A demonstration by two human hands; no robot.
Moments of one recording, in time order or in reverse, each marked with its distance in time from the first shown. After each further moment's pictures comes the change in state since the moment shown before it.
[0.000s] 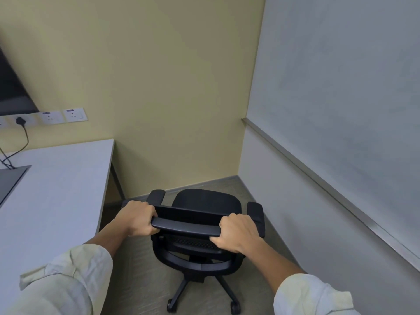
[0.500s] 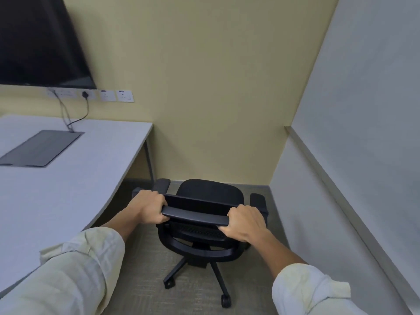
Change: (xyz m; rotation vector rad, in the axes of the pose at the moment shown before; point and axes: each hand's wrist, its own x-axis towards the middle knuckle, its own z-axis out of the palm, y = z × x) left_hand 0.042 0.085 -0.017 -0.080 -0.050 -0.308; right_hand 0.073 0.123 0.002 -0.018 -0.041 -0.284
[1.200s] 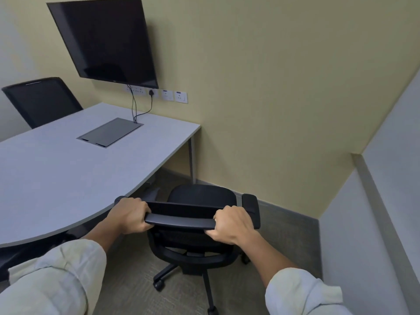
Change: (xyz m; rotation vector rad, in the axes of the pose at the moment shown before) left_hand -0.024 0.035 0.008 0.042 0.060 -0.440; right_hand 0.102 0.051 0.004 0.066 0.062 -0.528
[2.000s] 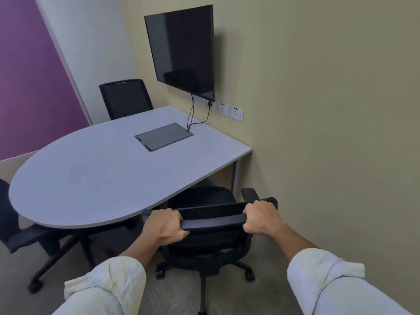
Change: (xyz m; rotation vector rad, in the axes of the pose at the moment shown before) left_hand 0.204 0.054 -0.018 -0.141 -0.007 -0.533; right_hand 0.281 0.216 -0.001 -0.045 -0.207 -0.285
